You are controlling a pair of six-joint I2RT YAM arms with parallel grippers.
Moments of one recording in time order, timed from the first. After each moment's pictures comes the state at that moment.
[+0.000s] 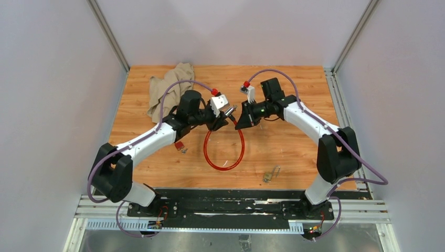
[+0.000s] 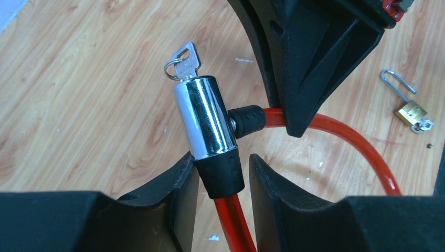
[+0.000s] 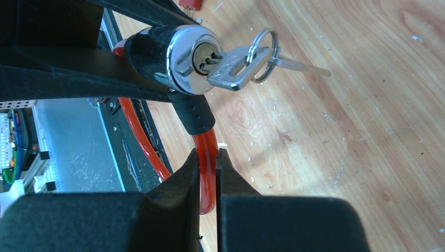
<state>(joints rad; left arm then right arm) -0.57 1.44 0.96 0.02 0.51 0.31 0.43 1.67 1.28 -0.49 -0.86 0.00</state>
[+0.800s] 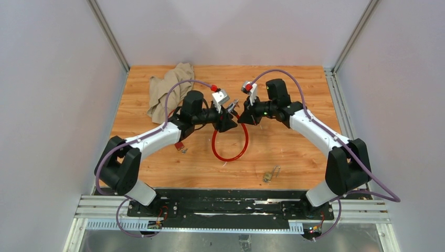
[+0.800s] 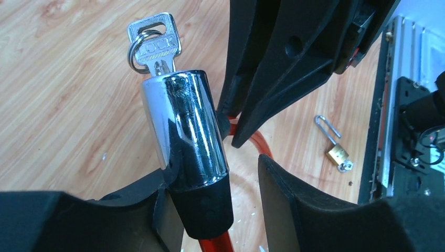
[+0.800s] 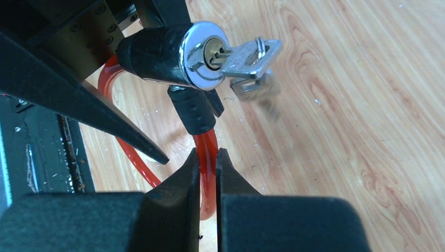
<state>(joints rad) -0.57 1.52 0.94 0.23 0.64 0.01 0.44 1.53 1.16 -0.29 -0.74 -0.24</state>
